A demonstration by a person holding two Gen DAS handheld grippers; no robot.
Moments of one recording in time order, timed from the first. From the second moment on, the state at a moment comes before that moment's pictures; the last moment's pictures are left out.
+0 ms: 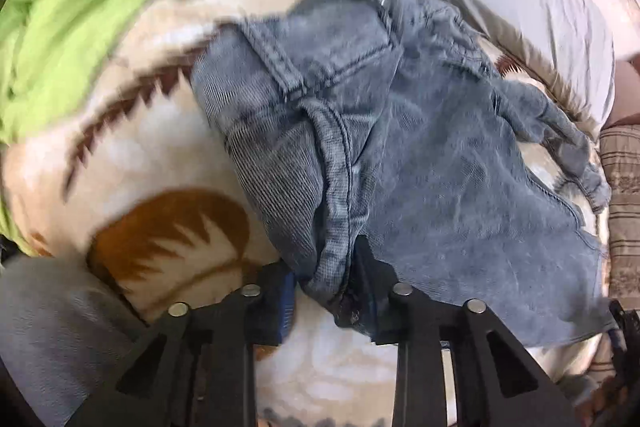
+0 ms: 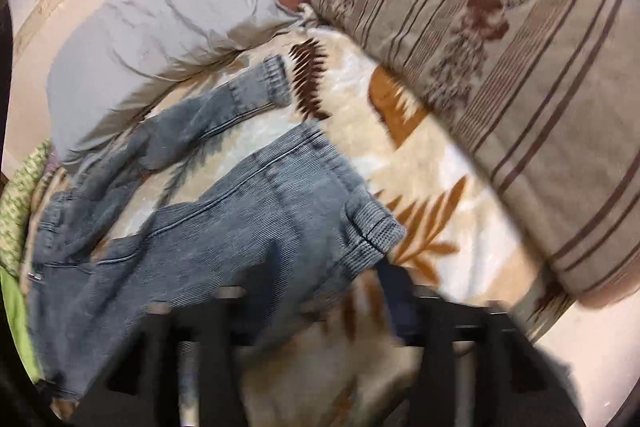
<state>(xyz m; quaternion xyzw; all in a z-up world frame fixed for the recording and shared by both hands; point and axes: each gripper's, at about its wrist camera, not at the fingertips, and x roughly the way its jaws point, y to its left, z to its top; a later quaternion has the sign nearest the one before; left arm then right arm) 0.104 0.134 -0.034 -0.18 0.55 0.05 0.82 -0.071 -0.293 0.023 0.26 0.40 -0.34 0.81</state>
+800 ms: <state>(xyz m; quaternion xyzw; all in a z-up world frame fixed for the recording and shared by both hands) 0.145 0.257 -0.023 -0.34 0.54 0.04 0.77 0.063 0.043 -0.033 0.04 0.50 0.17 0.85</state>
